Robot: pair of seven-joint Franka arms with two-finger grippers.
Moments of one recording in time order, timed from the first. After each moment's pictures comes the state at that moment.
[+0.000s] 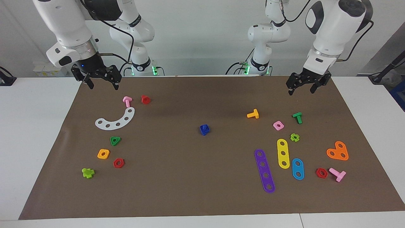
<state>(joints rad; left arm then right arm) -0.08 -0.08 -0.08 -1.80 -0.01 1.74 -0.16 0.01 0.00 0.03 -1.57 -0.01 1.55 0.11</state>
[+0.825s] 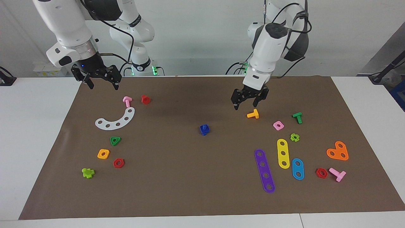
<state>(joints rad) -0.52 0.23 -0.09 -1.89 -0.07 2.35 -0.82 0.01 0.00 0.03 -1.57 -0.01 1.55 0.11</state>
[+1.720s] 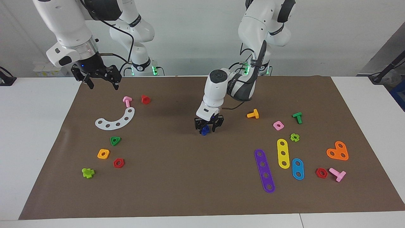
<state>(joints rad) -0.61 0.42 -0.09 -1.85 0.04 2.46 -0.84 0.01 0.00 0.03 -1.57 -0.01 1.55 0.11</state>
